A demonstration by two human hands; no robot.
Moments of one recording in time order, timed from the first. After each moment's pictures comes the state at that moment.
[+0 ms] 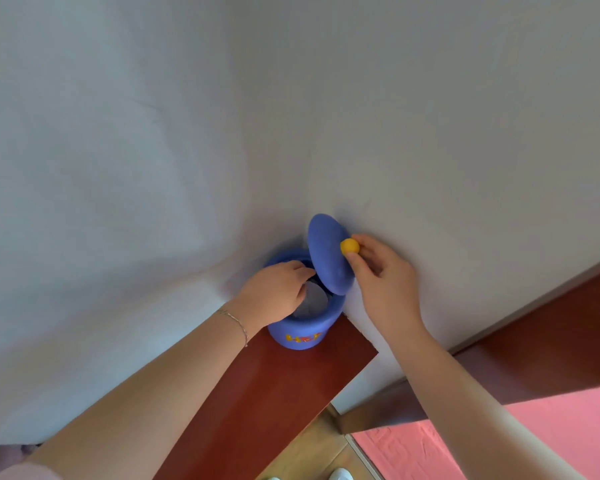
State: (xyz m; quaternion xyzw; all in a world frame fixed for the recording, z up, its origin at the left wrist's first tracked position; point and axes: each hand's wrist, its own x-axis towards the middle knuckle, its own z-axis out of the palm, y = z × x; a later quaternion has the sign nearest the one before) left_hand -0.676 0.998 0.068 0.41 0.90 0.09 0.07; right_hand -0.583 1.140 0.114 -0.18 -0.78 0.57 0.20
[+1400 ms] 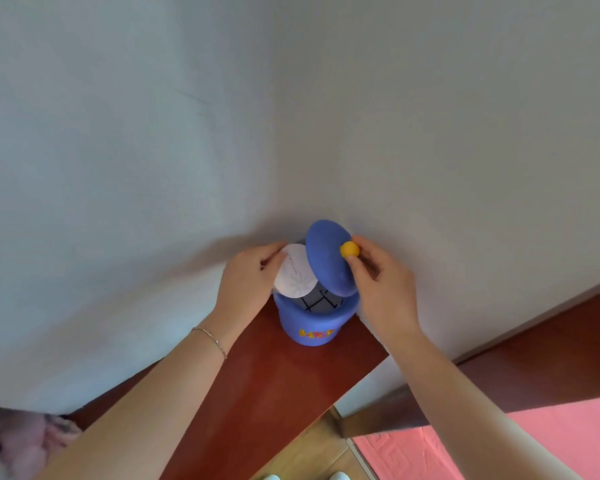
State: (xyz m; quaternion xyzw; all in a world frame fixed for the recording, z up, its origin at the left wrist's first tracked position) left_hand -0.655 0.949 0.095 0.12 0.88 0.47 0.00; right_hand -0.586 1.121 0.107 -0.16 -0.82 0.53 0.17
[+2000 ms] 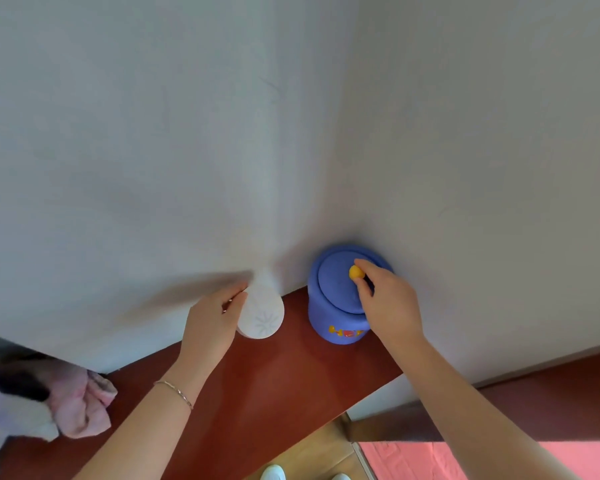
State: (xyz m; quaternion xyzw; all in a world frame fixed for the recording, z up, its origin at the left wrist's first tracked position) left_hand -0.612 0.854 0.045 -0.05 0.90 0.43 -0.01; right_hand -0.602 1.102 0.070 -0.08 -0.95 0.27 0.08
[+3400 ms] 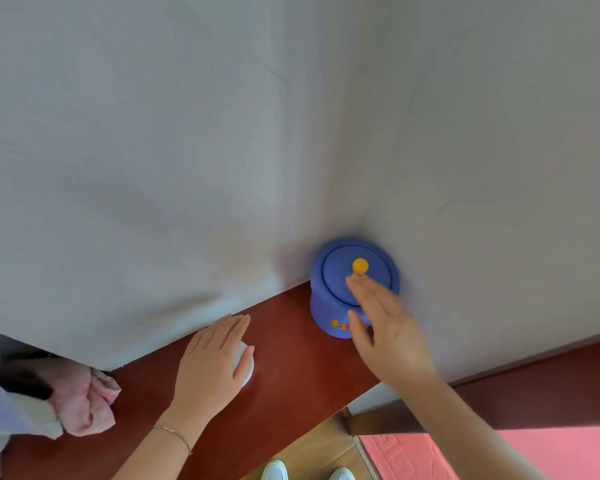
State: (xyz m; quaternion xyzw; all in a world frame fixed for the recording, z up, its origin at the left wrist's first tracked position) left_hand -0.562 0.829 0.001 0.15 0.98 0.11 -0.03; right_hand -0.549 1.089 0.058 0.08 -0.95 0.23 0.22
